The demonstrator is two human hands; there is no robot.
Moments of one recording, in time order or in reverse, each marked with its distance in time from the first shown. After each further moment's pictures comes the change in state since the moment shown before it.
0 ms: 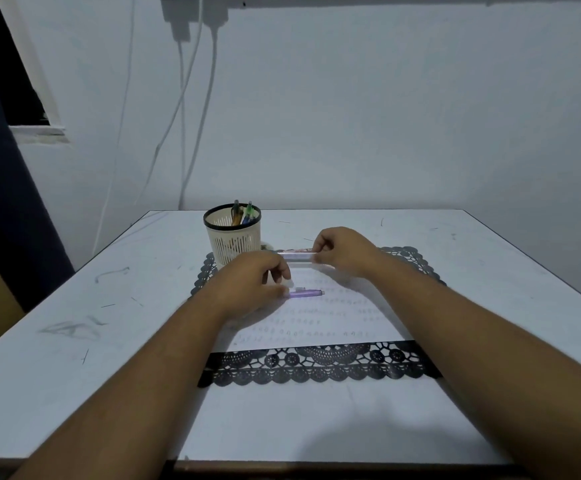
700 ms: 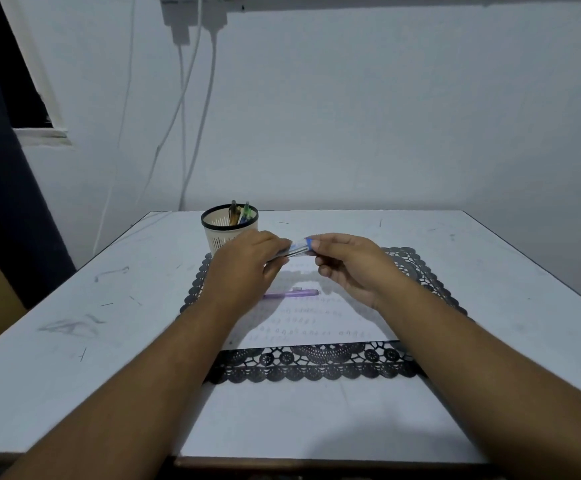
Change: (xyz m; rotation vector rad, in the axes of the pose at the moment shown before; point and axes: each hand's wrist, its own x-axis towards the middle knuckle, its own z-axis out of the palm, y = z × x) left_hand 0.004 0.011 0.005 0.309 0.483 0.346; right_hand -0.059 -0.021 -0.001 1.126 -0.038 0.131
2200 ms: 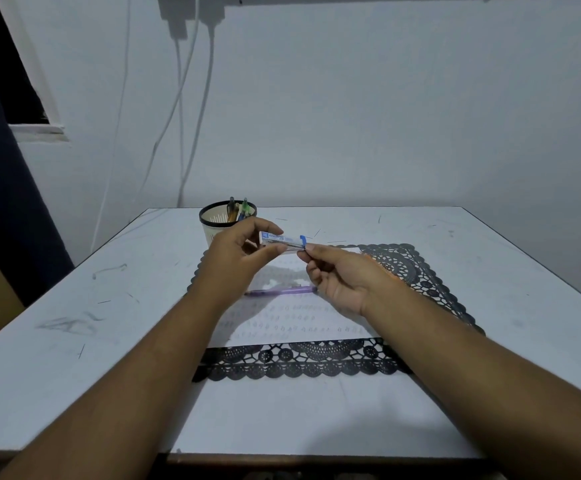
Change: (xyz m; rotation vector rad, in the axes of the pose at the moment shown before) left_hand 0.000 -0.001 -0.011 -0.690 -0.051 -0.518; right_hand 0.001 0.015 0.013 0.306 0.105 0.273
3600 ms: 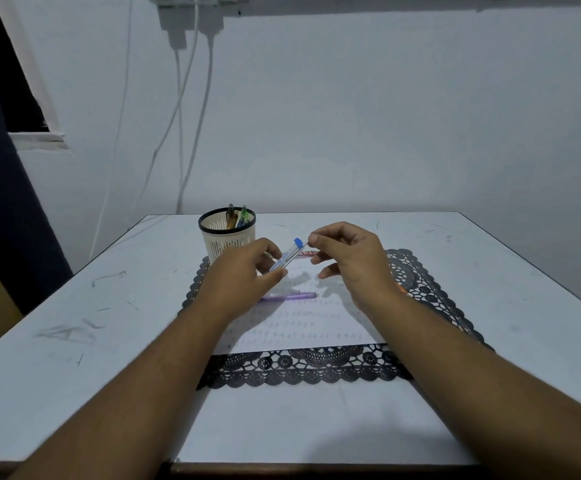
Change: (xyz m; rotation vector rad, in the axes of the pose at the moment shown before) left_hand -0.004 0.005 0.005 0.441 -0.092 -0.046; right_hand -0.015 -0.012 -0.001 -0.466 0.053 -0.637
